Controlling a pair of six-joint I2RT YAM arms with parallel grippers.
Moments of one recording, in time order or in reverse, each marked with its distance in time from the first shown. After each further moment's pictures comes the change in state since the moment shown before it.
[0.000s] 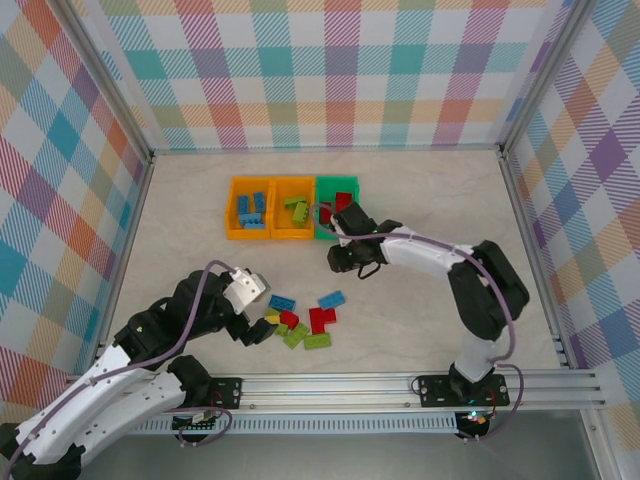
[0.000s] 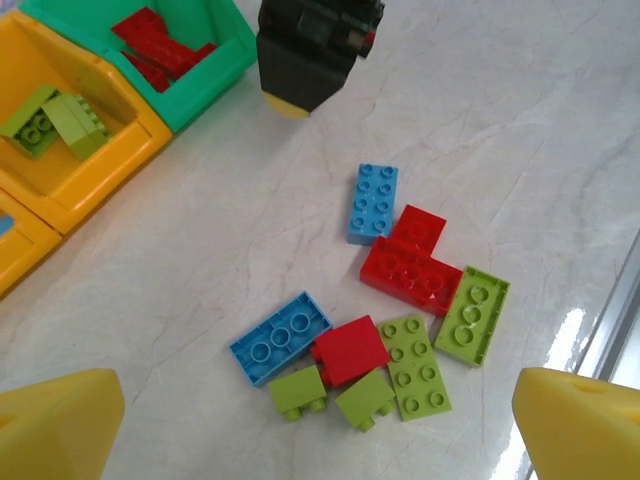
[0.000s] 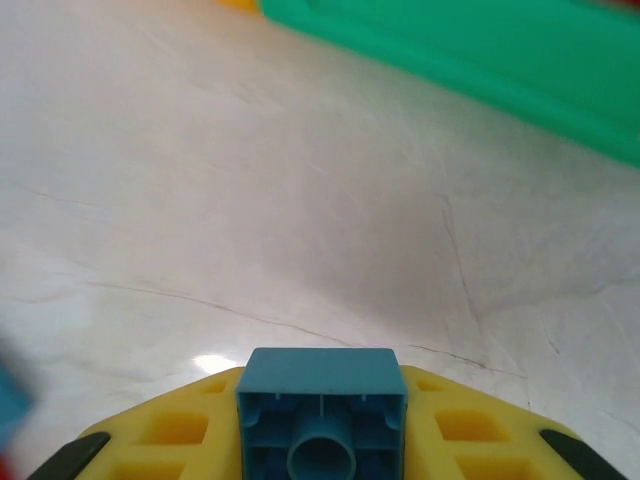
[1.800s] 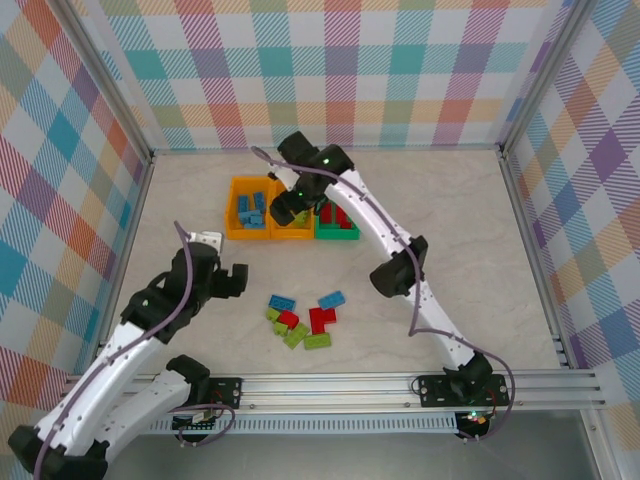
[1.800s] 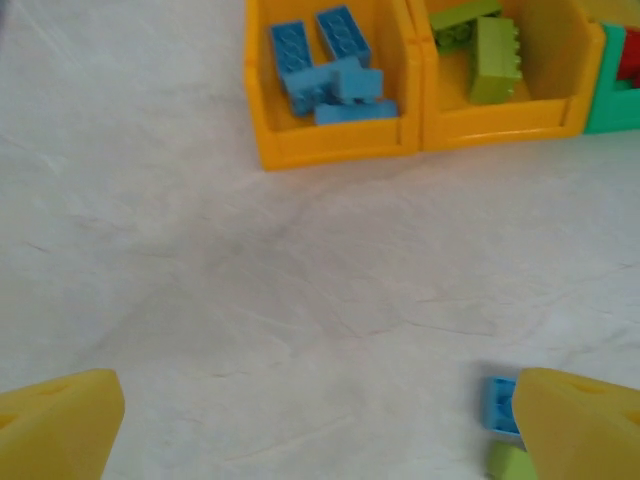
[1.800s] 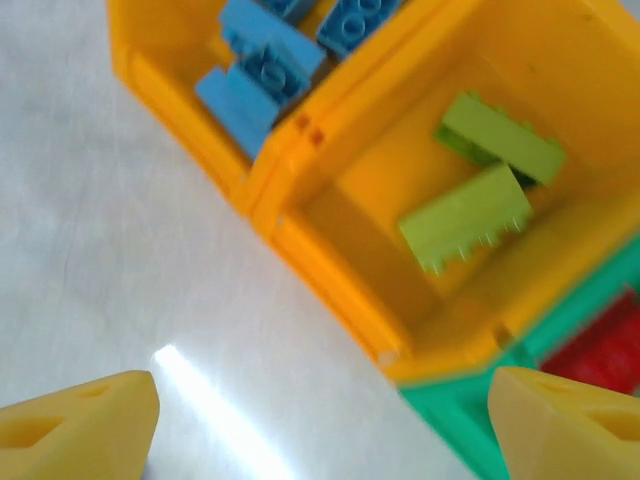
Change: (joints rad) left arm 0.283 0.225 0.134 -0.062 -0.379 -0.440; right arm 0.045 0.832 1.772 -1.040 0.000 -0.393
